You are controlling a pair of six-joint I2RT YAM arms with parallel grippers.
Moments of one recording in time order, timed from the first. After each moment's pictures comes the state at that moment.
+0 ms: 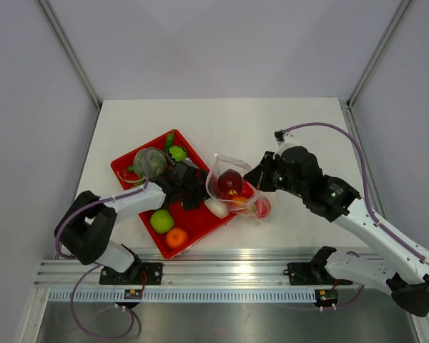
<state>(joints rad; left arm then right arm) -0.66 1.47 0.76 -0.22 0.09 -1.03 0.78 0.99 1.08 -0.55 0.04 0.75</state>
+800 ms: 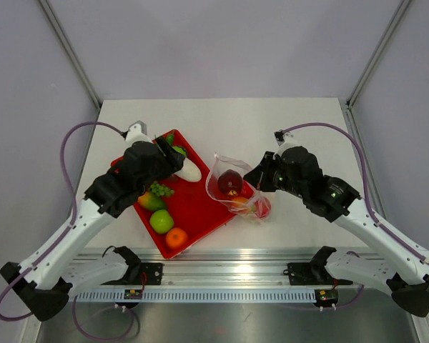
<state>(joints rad) -0.67 0.99 1.10 -0.66 -0.36 -0.88 0.78 0.99 1.08 -0.55 0.04 0.75</state>
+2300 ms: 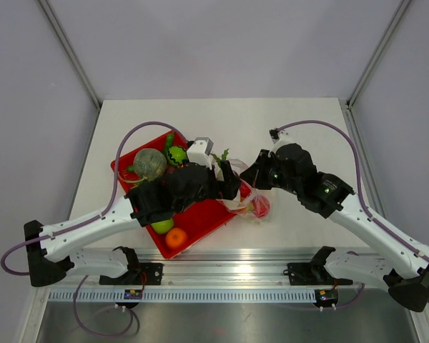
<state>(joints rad) -1.12 1.15 1.12 -0.43 -0.40 -0.75 0.79 1.04 1.09 -0.52 0.04 0.75</state>
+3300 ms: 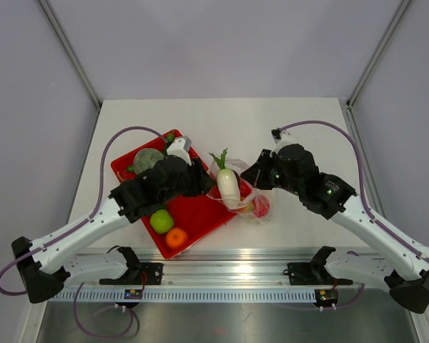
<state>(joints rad) -0.92 1.04 1.04 -0.57 -0.24 -0.80 0.79 1.03 1.09 -0.52 0.04 0.76</state>
